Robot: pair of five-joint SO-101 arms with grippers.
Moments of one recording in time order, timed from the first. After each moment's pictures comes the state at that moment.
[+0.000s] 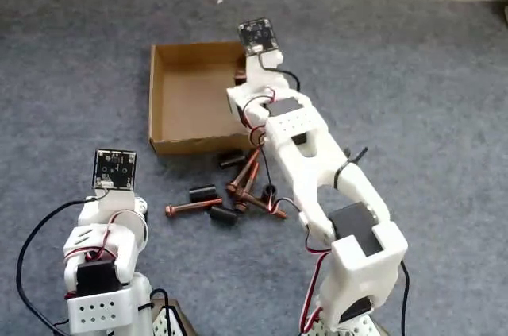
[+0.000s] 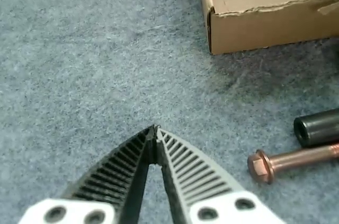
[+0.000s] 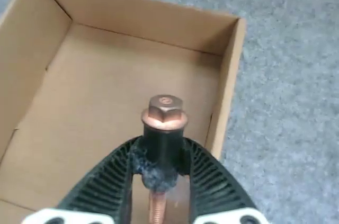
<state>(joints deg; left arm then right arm) -16.3 -99.5 93.0 60.9 -7.3 -27.7 13.4 10.6 26.3 0.0</state>
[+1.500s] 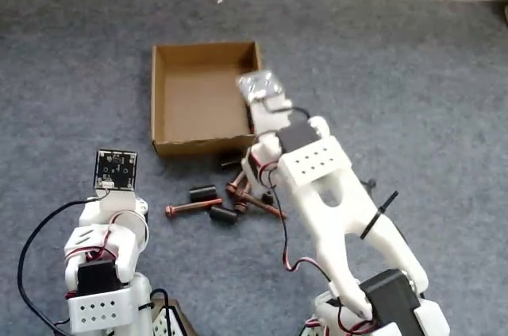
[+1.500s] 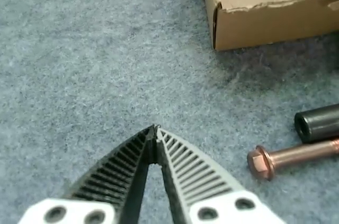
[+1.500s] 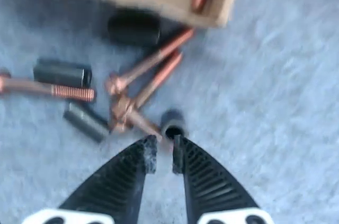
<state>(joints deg) -16.3 -99.5 93.7 60.9 -7.3 -33.0 -13.5 26.2 72.2 -0.2</state>
